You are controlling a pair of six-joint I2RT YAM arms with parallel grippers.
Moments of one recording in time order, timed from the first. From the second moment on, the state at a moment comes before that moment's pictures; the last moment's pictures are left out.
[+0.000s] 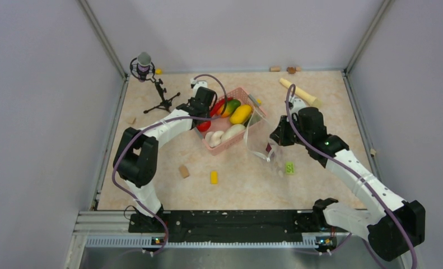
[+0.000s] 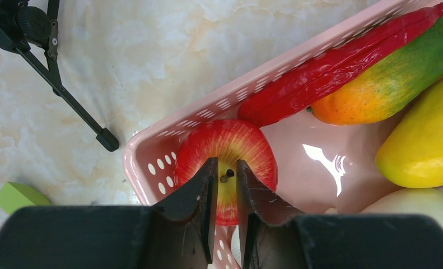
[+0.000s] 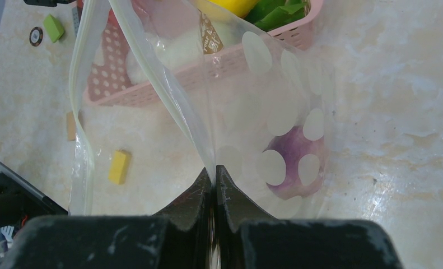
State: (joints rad) left arm -0.50 1.79 1.29 -0.32 -0.44 -0.41; right arm 0.42 1.04 0.82 -0.36 -0.19 0.34
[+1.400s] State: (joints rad) left arm -0.49 1.71 1.24 -0.37 -0.39 -0.48; right arm 0.42 1.04 0.82 -0.37 -0.18 0.34
